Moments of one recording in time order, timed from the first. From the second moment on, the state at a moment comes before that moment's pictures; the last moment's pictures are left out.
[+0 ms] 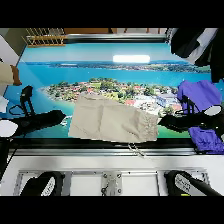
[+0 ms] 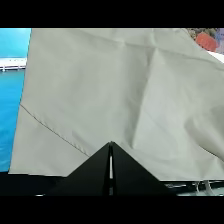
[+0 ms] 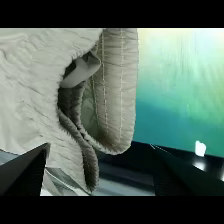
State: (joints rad) left arm 0.08 -0.69 0.70 1.05 -1.05 -1.56; right arm -0.36 -1.19 0.73 -0.93 1.22 1.13
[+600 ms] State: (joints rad) left arm 0.08 -0.68 0.70 1.02 -1.08 -1.57; right arm -0.38 -1.38 0.71 -0.77 1.18 0.86
